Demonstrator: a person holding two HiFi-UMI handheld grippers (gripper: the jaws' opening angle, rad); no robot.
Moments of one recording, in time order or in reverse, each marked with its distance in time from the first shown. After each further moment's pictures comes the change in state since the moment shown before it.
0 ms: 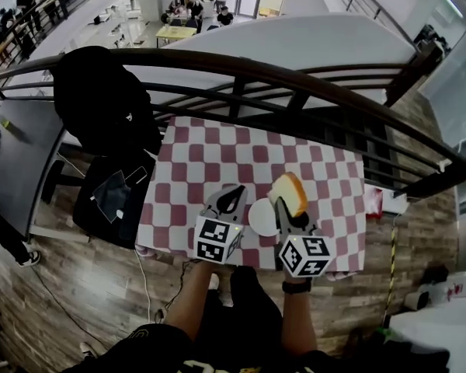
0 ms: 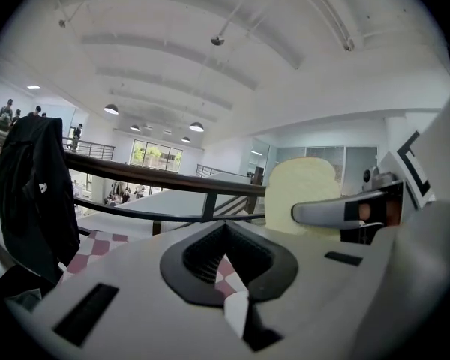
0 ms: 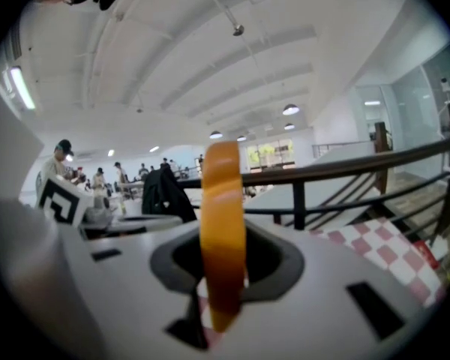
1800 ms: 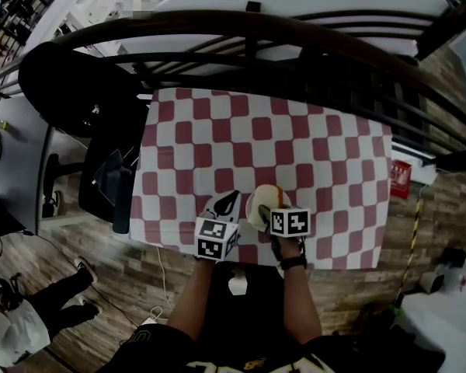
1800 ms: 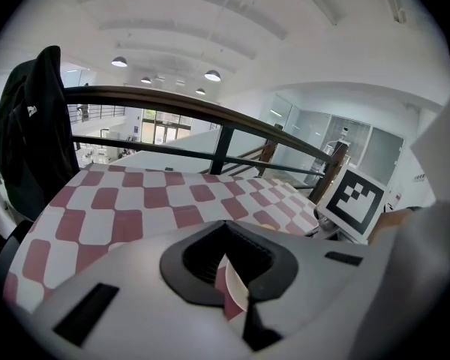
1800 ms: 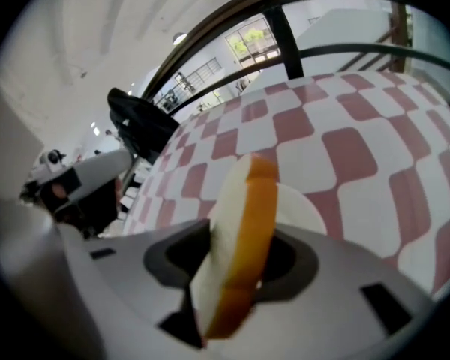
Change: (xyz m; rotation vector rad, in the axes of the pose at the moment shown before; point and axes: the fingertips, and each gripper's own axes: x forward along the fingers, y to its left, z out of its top) left arm 0.082 0.021 -0.163 -0.117 0.372 0.083; right arm 0.095 -0.081 -0.267 0.303 0.837 0.112
